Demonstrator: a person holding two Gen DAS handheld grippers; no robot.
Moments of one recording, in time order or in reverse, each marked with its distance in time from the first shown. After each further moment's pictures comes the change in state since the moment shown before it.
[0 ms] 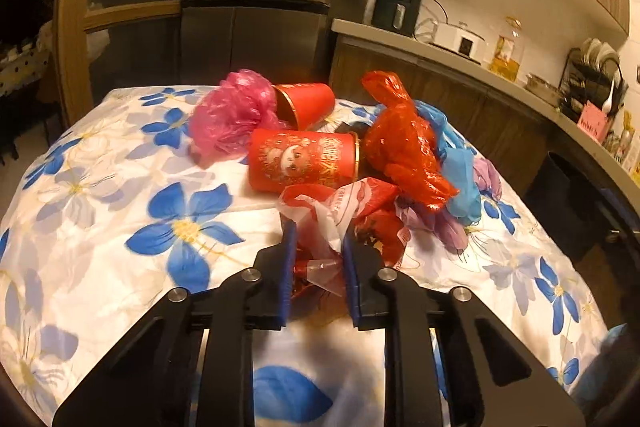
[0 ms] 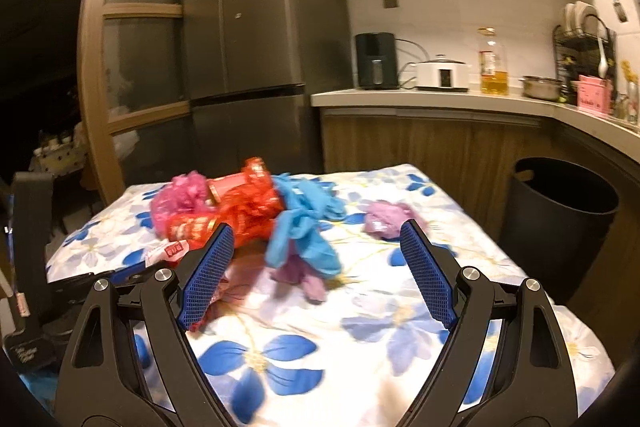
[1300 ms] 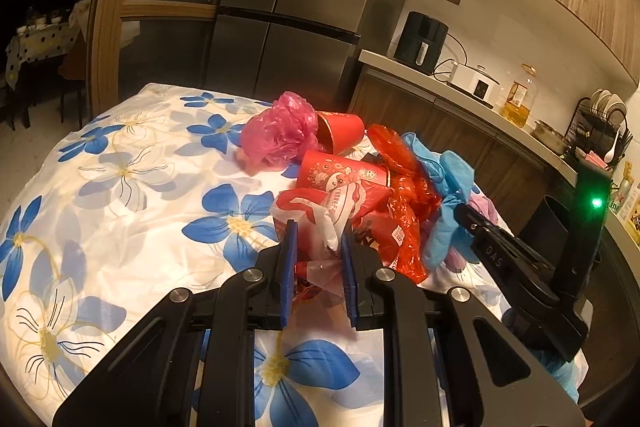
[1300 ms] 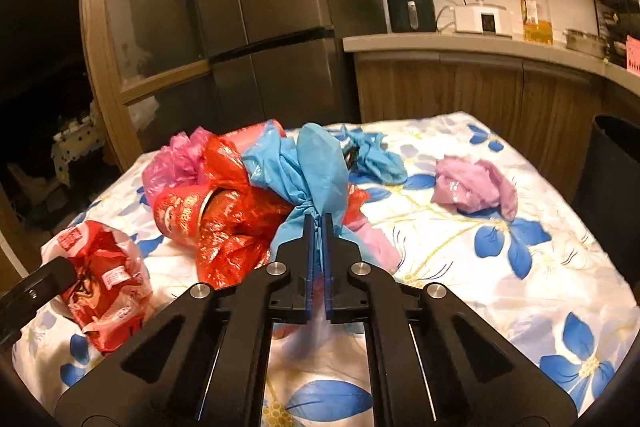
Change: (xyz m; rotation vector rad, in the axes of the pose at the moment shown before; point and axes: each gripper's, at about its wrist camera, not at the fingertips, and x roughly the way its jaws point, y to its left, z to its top) left arm -0.036 0.031 -0.001 -0.120 -0.077 0.007; right arm 0.095 0.009 -0.017 0.032 0.166 0.115
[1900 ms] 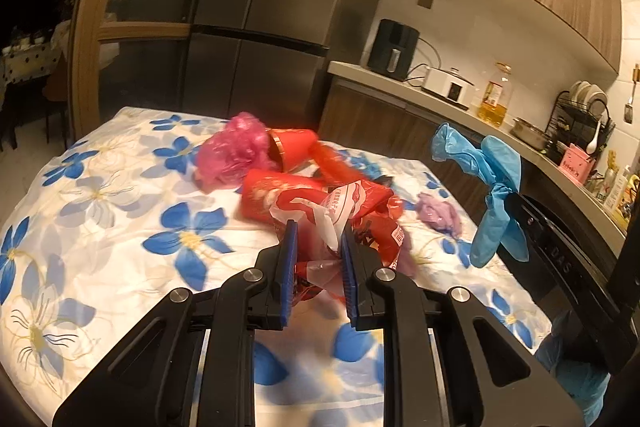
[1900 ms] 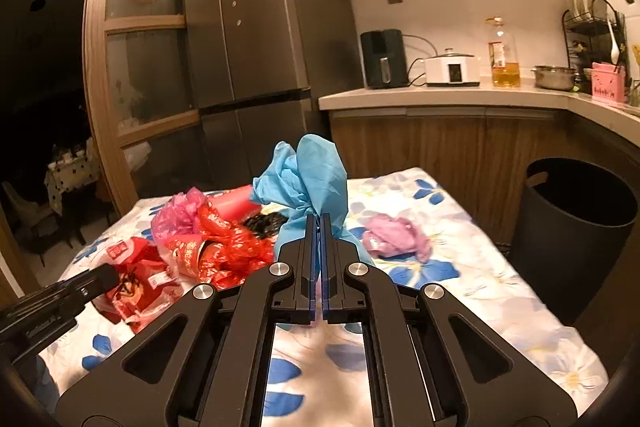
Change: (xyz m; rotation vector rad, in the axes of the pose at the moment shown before) left arm -0.018 -0.048 0.005 0.059 -0.042 -0.062; right arm -0.099 -0.038 0.021 0.014 -0.172 -0.056
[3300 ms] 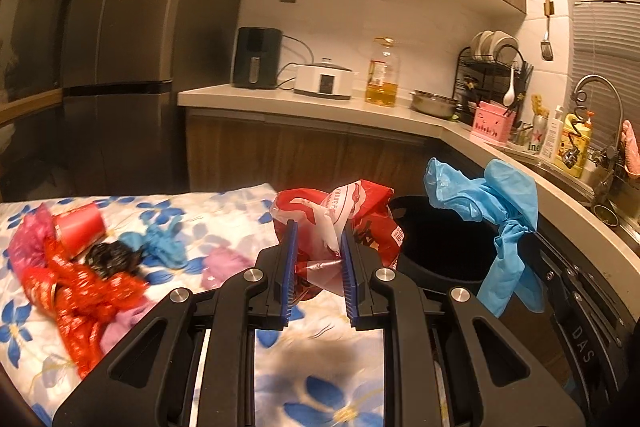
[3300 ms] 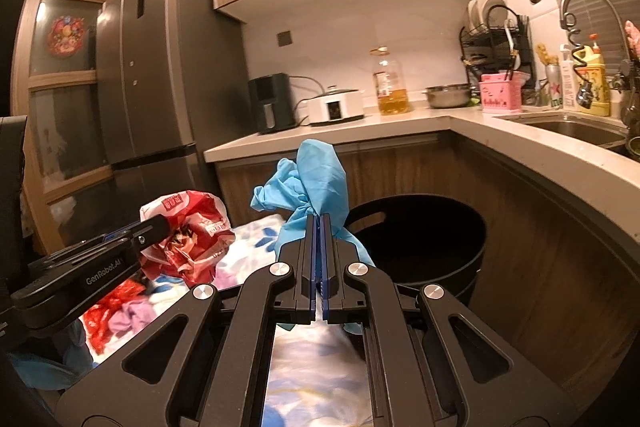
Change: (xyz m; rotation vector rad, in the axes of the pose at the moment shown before) left arm 0.065 -0.246 0.022 0.257 -0.036 -0.268; right arm -0.083 -0.178 0.030 0.111 -0.137 -0.300
